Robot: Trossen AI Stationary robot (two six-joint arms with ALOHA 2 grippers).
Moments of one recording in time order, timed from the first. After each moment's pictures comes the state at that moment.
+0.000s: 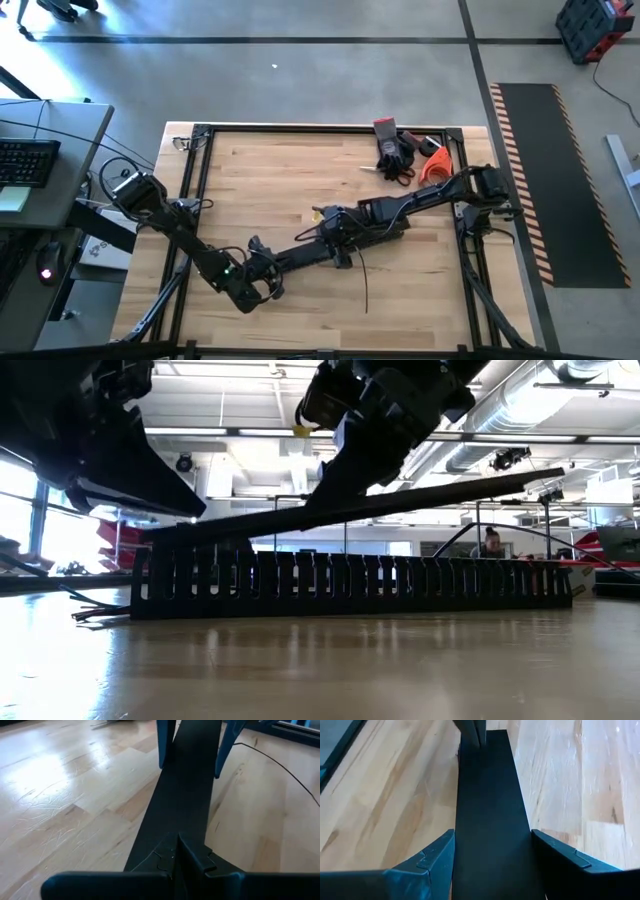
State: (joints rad) left arm -0.73 1.70 0.75 0.03 -1.00 -0.97; right arm 0.13 1.87 1.19 -0.15 -0.17 0.00
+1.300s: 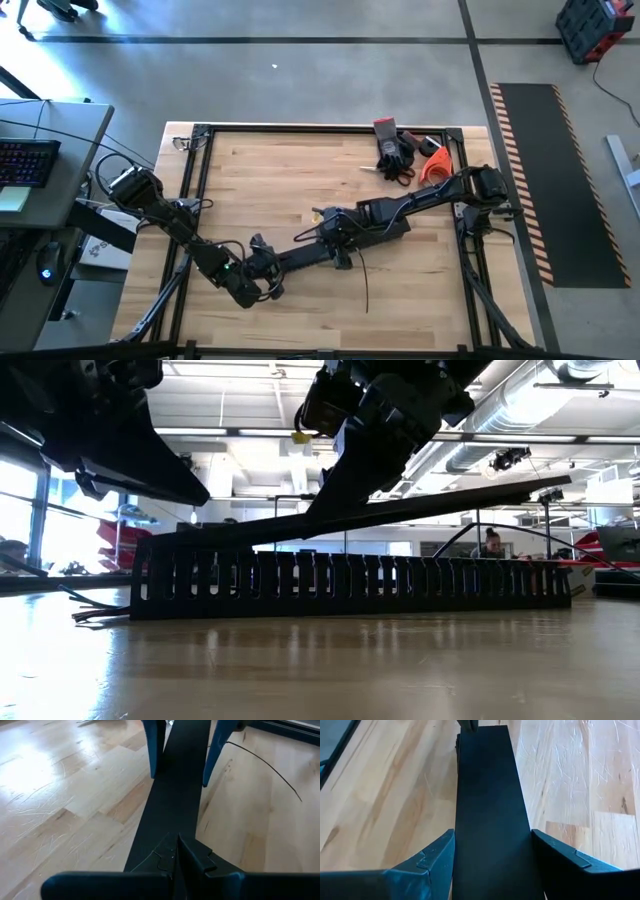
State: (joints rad) left arm -0.71 1.64 0.75 0.02 -0.91 -0.90; right arm 0.13 1.89 1.19 -0.15 -0.18 0.02
